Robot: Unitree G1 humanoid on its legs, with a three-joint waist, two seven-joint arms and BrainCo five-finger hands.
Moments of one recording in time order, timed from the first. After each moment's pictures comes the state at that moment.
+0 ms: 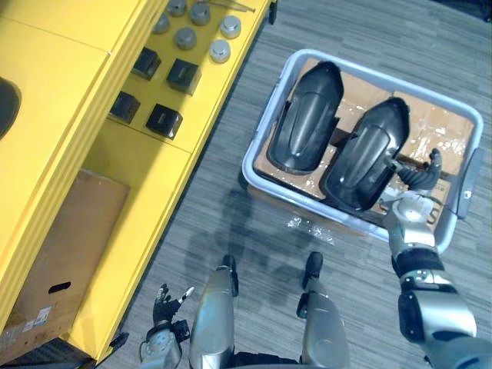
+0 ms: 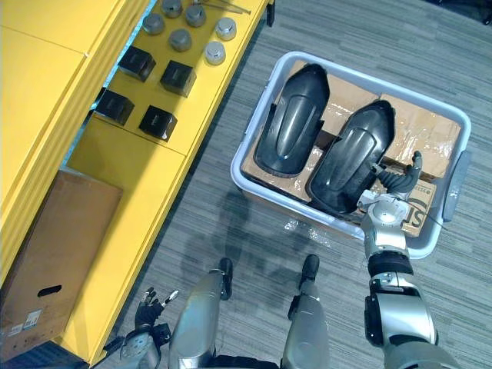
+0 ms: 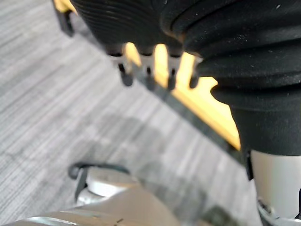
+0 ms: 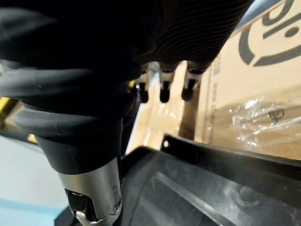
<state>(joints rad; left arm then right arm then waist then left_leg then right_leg) 0.06 0.11 -0.06 0.84 -0.39 -0.26 0.25 -0.70 -0.49 -0.14 0.85 0.27 -0.08 -0.48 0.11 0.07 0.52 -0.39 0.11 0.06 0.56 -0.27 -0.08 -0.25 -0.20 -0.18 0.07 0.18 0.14</state>
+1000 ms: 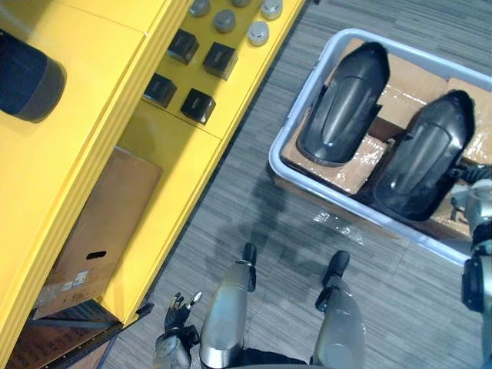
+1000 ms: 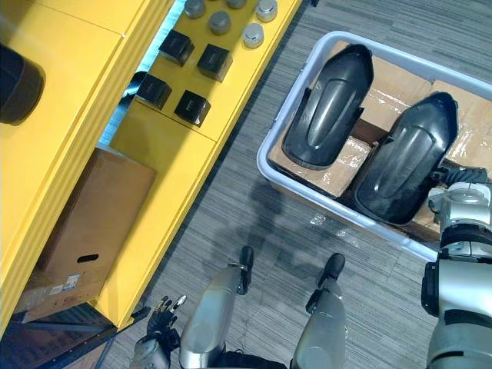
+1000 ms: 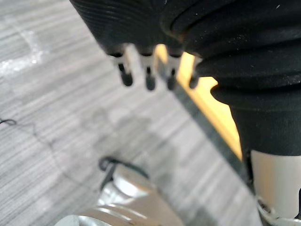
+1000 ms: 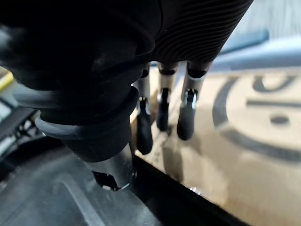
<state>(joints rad) 0.05 0.10 -0.16 0.93 -0.59 -0.26 0.14 -0.91 -0.80 -0.06 1.24 0.01 0.32 -0.24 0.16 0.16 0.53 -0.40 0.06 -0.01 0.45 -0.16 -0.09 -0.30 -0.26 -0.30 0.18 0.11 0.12</state>
